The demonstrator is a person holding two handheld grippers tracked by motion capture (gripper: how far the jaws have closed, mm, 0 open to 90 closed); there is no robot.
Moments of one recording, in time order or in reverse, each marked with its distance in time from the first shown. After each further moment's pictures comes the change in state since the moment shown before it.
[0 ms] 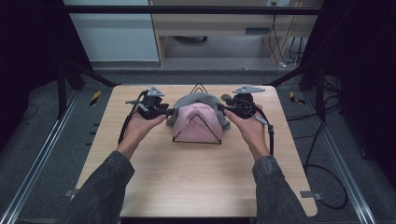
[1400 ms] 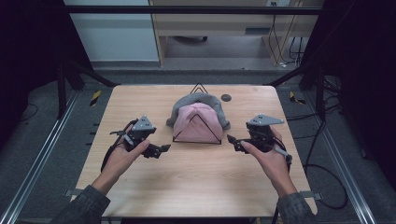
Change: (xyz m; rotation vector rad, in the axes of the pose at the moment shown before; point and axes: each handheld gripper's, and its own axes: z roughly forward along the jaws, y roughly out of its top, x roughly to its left) left arm -0.049 -0.075 -0.057 0.031 -0.127 0.093; right arm 0.024 -0.067 -0.079 0.041 -0.015 -0.061
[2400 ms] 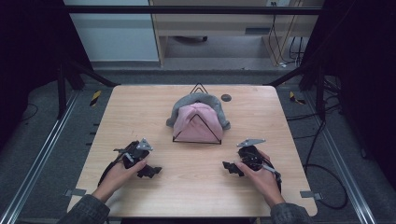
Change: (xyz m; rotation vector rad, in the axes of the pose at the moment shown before) left arm 0.009 -0.080 0.038 0.262 0.003 -0.039; right arm 0.007 -0.088 0.055 0.280 0.066 0.091
